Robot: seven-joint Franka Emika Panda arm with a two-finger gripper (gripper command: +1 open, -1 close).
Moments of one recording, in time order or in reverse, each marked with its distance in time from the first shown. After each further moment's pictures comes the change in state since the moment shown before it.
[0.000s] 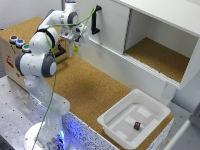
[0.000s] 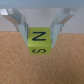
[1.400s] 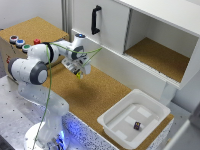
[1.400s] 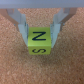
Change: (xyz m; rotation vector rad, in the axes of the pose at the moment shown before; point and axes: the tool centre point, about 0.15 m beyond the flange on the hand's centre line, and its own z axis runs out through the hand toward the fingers) arm 0.008 -0.010 0.190 0.085 0.010 0.127
